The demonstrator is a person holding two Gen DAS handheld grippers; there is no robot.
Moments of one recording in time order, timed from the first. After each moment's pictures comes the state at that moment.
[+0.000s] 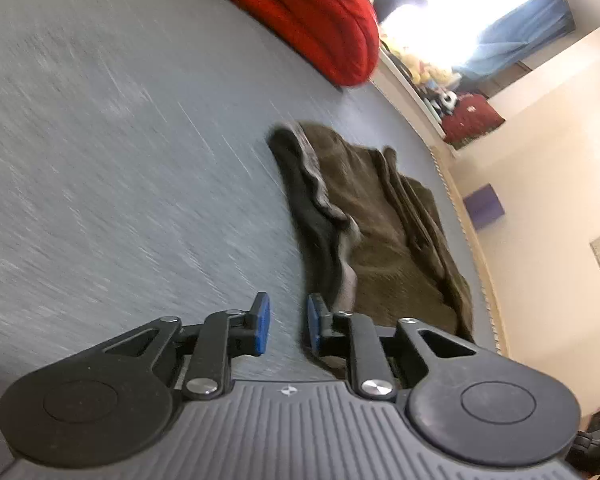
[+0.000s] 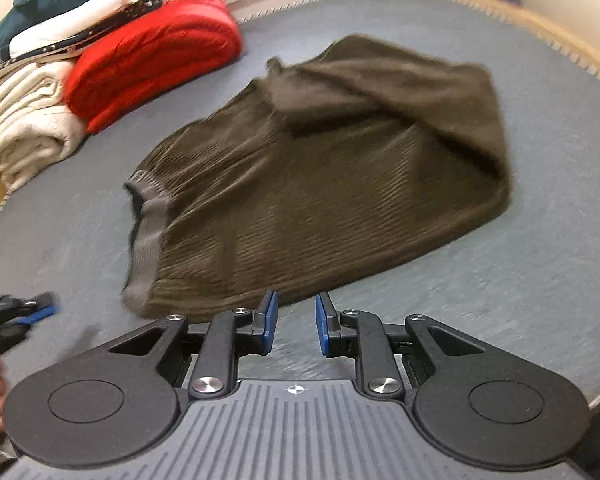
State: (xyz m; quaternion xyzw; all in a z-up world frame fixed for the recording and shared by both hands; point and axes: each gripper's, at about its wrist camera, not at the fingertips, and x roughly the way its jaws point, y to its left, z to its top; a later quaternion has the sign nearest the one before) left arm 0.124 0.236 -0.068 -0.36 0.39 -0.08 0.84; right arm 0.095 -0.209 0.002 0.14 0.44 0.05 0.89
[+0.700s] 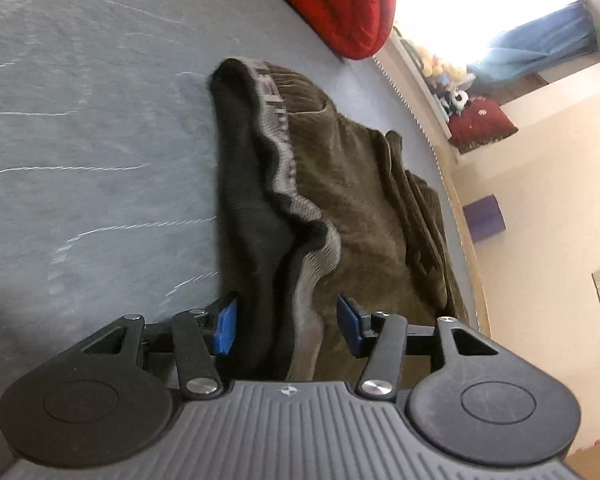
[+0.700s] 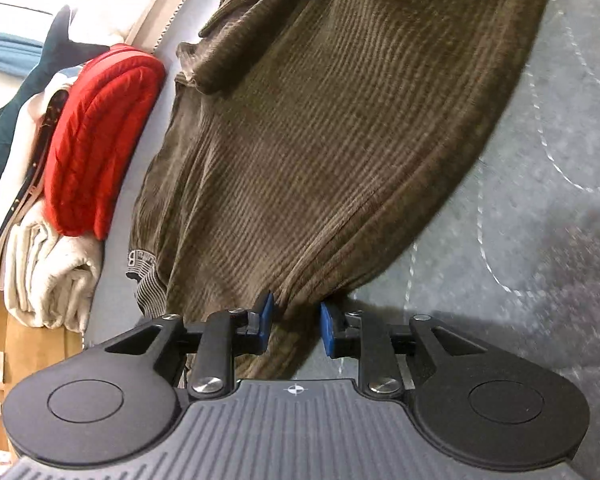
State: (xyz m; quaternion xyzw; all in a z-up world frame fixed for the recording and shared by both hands) left arm 0.246 0.154 -0.133 -0.40 0.40 -0.08 0.82; right arm 0.168 -0.232 -0.123 0.45 0.45 0.04 0.77
